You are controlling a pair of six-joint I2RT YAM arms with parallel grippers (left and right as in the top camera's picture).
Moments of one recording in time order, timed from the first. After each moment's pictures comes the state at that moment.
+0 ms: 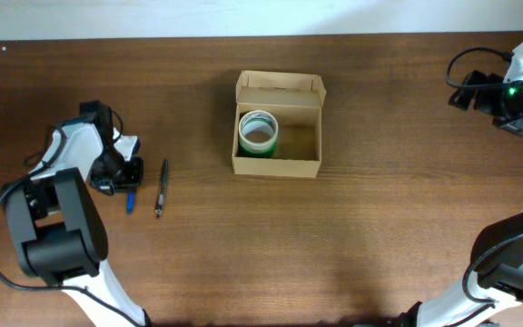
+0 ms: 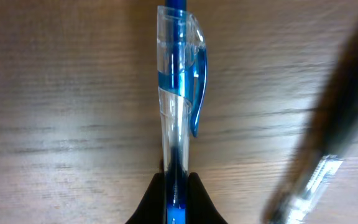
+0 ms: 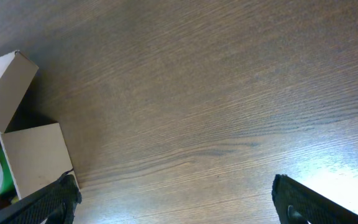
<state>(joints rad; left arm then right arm) 0.21 2.04 1.39 -1.00 0.04 0.23 -0.42 1.90 1.97 -1.31 -0.25 0.02</state>
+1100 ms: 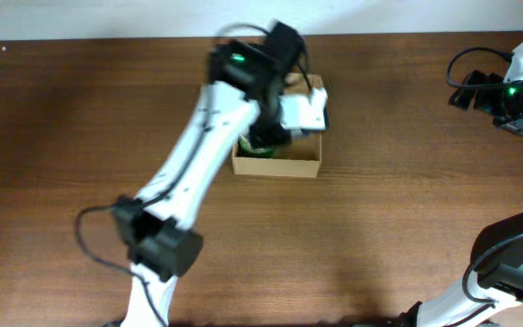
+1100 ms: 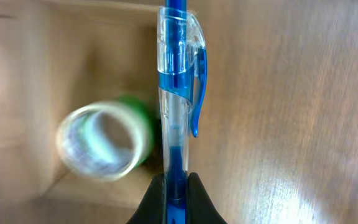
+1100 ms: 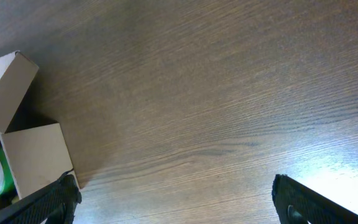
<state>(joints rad) -0.60 2.19 2.34 -1.56 0.11 0.94 -0.42 1.90 1.97 -1.31 -0.25 0.02</state>
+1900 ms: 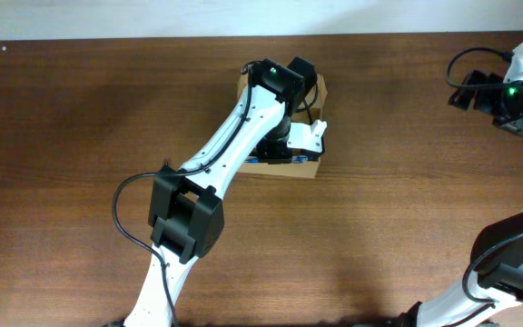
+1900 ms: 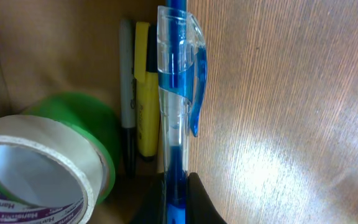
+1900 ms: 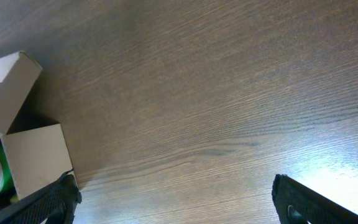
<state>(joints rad) -0.60 2.35 2.28 -1.55 0.04 0.97 -0.42 1.90 1.97 -1.31 -0.25 0.02</state>
